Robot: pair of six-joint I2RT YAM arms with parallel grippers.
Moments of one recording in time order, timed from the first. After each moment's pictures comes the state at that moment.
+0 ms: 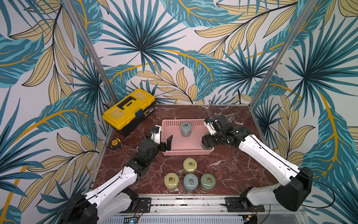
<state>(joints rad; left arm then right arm) -0.53 1.00 0.49 0.29 -0.15 -0.19 0.58 1.37 1.29 -0.92 0.10 0.13</state>
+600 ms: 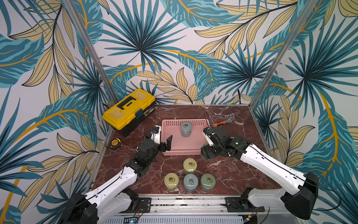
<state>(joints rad) -0.53 1.00 0.48 0.29 -0.16 -0.19 0.73 1.27 1.15 -0.94 0.16 0.27</state>
